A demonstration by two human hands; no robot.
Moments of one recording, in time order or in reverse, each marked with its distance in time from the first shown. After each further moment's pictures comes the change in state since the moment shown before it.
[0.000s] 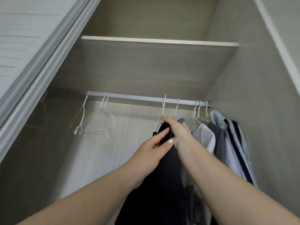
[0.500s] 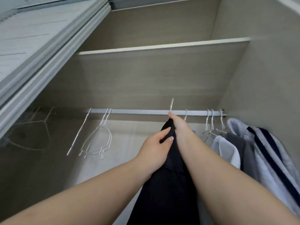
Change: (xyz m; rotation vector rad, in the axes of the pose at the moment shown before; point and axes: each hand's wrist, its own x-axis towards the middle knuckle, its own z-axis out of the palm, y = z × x) left_hand 0.097 -0.012 -0.004 0.339 0.151 0.159; right_hand 0.122 -0.035 0.007 0.022 0.000 -0.152
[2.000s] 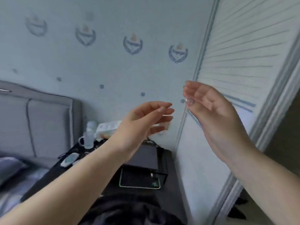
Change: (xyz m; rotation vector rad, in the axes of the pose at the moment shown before) left_hand -0.473 0.213 -0.221 0.484 0.858 -0.492; right_hand -0.496 0.157 0.183 0.662 -1.224 -0.027
